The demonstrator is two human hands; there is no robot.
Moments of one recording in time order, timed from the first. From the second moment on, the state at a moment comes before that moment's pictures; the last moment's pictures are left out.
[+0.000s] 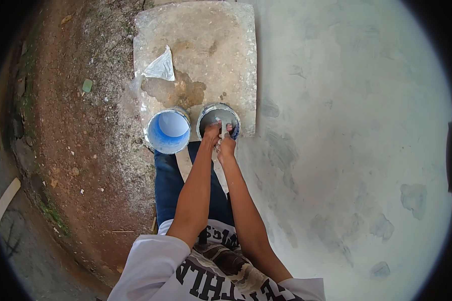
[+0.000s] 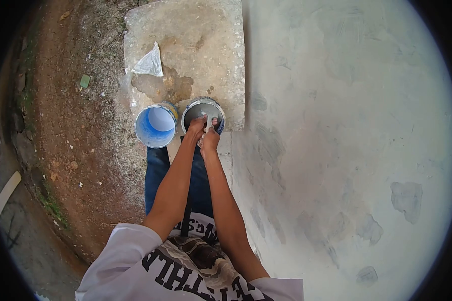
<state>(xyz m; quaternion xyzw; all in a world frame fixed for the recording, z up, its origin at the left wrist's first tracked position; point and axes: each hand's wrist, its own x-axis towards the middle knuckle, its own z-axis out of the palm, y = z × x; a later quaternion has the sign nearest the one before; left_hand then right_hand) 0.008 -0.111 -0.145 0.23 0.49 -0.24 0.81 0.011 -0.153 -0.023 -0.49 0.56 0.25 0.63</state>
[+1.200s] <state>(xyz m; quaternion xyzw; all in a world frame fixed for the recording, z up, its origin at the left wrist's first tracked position) 0.019 -0.105 -0.193 0.62 0.42 -0.36 0.55 -0.046 -0.220 -0.002 -0.84 0.22 0.30 0.39</state>
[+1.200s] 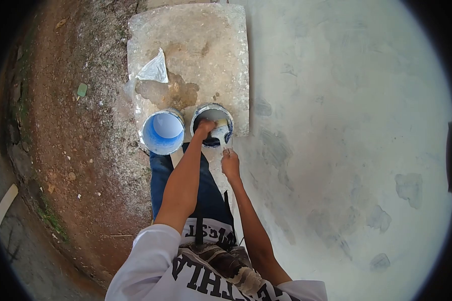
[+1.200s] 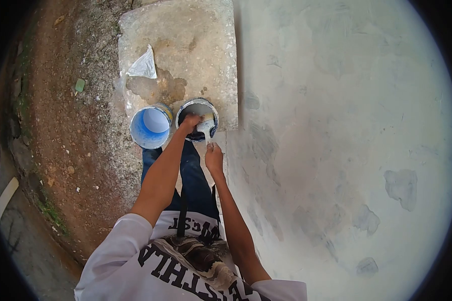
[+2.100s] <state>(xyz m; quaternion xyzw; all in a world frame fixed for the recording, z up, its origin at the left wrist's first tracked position) 0.007 -0.096 -0.079 0.81 0.25 -0.20 0.48 -0.031 -0.217 0.055 -0.92 0.14 0.27 0.27</state>
